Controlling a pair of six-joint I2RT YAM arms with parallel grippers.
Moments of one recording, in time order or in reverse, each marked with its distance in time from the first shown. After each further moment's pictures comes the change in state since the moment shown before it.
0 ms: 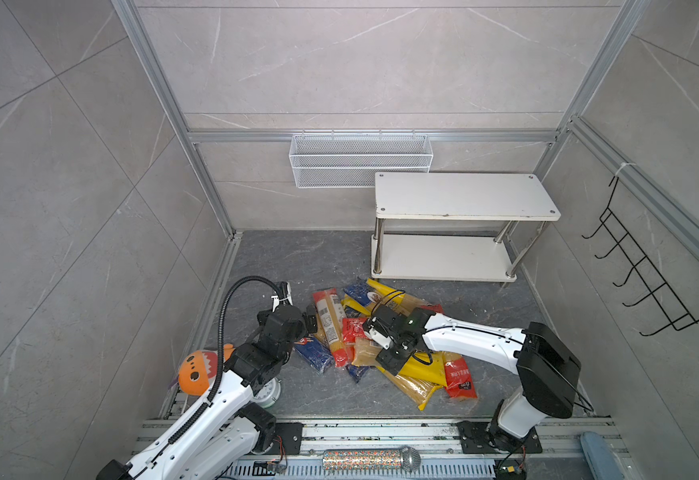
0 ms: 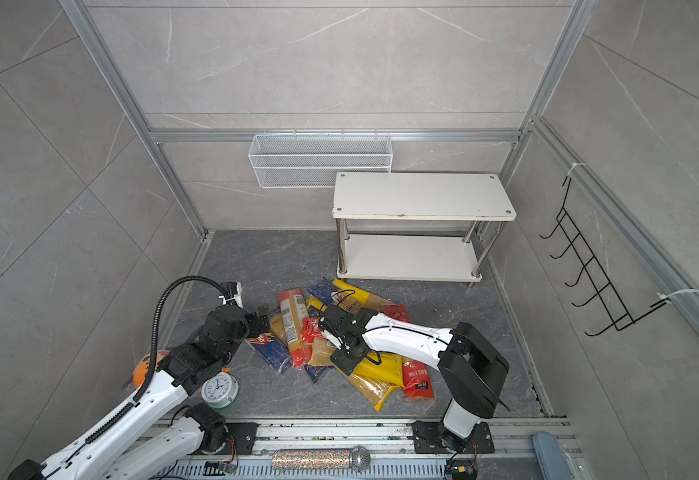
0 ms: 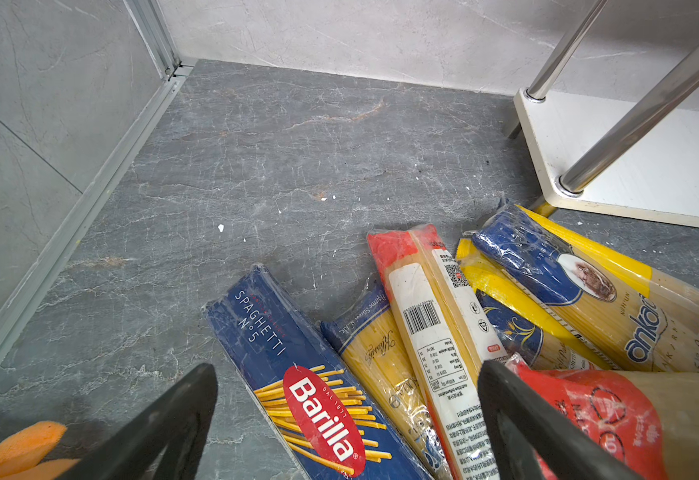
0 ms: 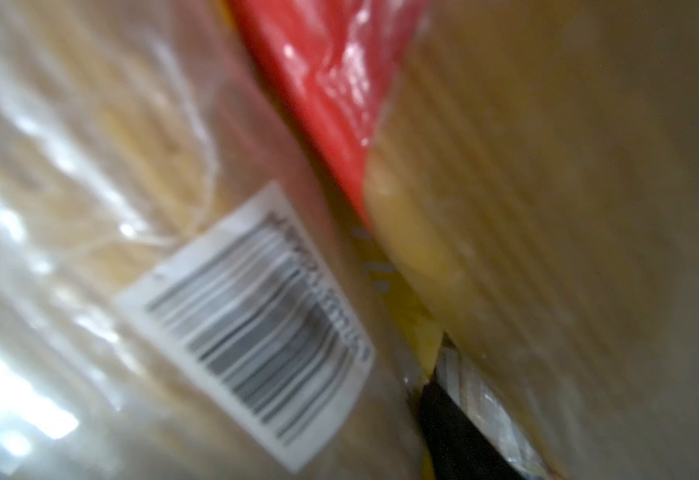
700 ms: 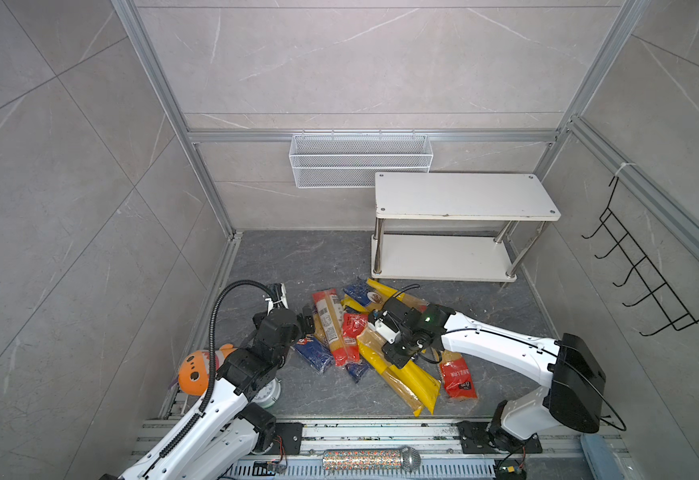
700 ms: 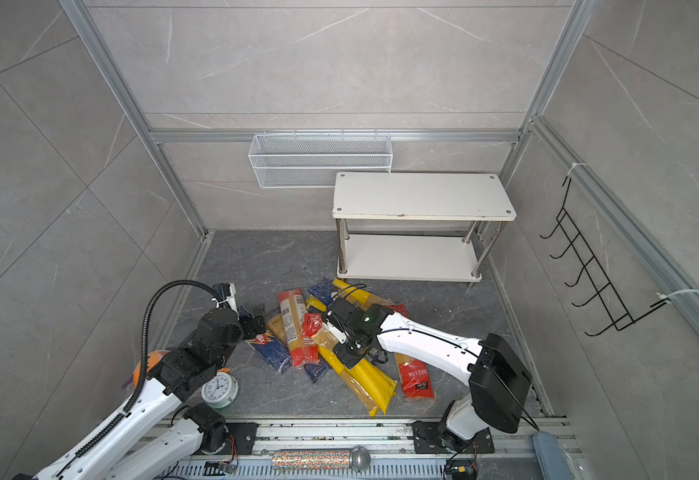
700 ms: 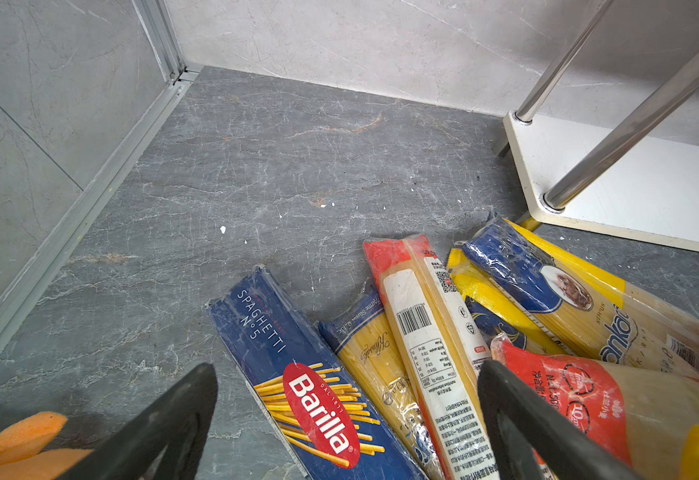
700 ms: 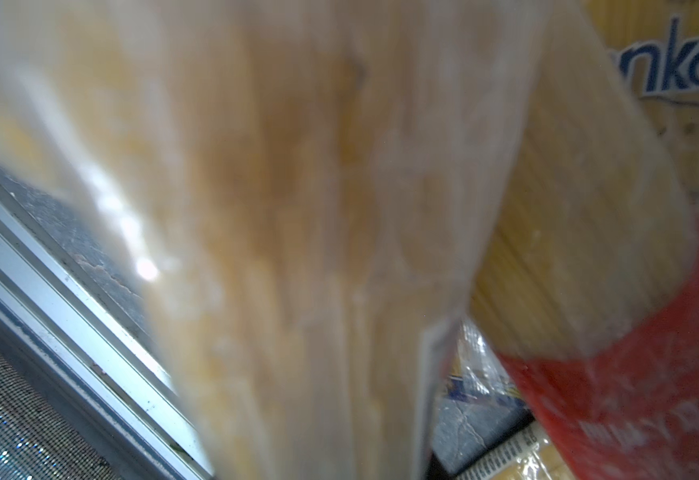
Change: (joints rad) left arm 0.000 -0.066 0.000 -0.032 0.000 -0.027; right arm -0.007 -0.143 0.034 -0.051 -0.048 0.102
